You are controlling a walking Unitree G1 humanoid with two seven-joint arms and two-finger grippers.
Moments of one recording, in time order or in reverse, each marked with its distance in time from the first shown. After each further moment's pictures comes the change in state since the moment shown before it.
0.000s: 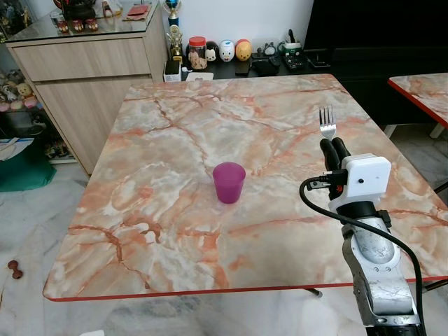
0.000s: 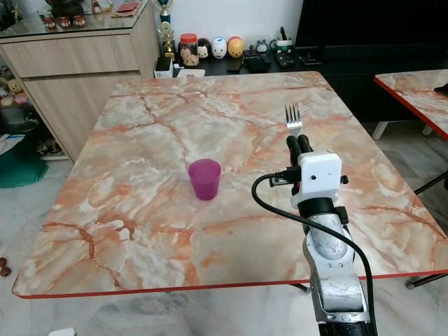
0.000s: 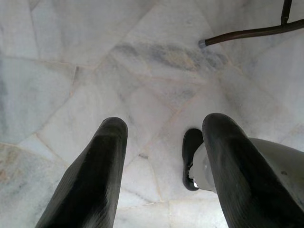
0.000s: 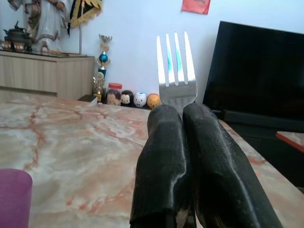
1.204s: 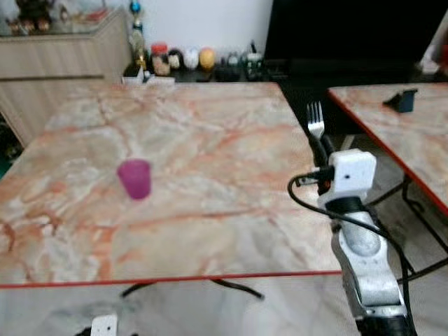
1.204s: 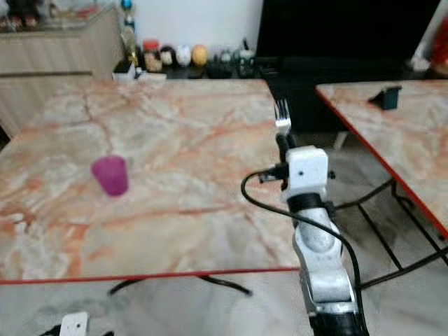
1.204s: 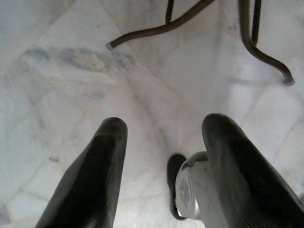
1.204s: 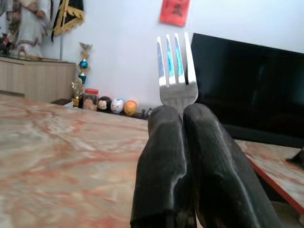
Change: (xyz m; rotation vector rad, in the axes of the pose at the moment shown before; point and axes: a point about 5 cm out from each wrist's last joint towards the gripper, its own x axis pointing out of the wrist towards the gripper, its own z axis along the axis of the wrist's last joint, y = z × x) left arm 0.009 -0.016 0.022 0.021 -0.047 -0.045; right arm 0.012 0.016 0.007 0.016 -0.039 0.032
